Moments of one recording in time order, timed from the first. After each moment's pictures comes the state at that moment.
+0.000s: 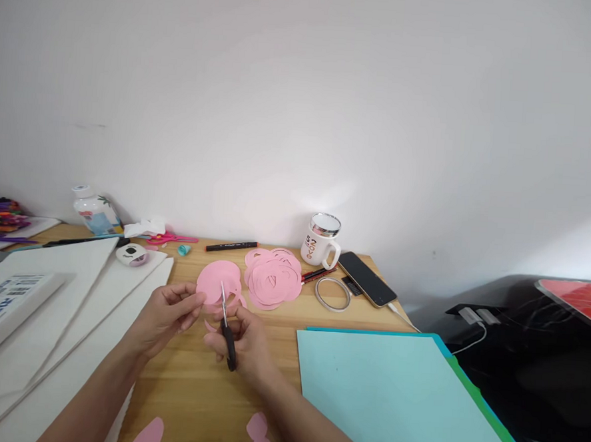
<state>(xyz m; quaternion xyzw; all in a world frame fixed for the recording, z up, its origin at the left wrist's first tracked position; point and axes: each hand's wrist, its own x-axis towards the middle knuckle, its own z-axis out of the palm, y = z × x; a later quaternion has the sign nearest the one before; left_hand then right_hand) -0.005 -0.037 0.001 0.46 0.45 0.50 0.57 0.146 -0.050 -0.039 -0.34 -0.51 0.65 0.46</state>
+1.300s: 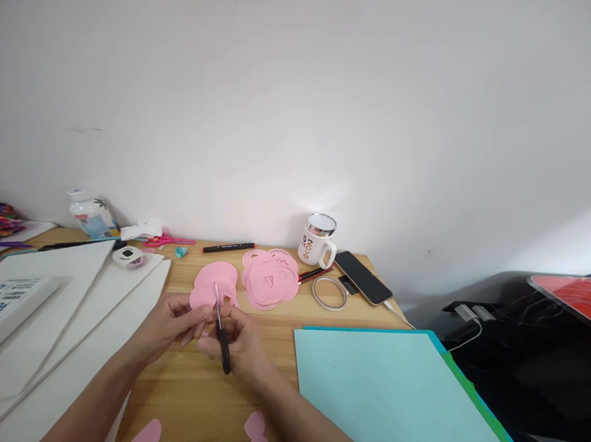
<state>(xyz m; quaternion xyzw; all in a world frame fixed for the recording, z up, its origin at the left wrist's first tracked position) -0.001 -0.043 0.001 0.57 0.46 0.41 0.55 0.146 -0.051 -0.026 -0.28 -0.53 0.67 0.44</state>
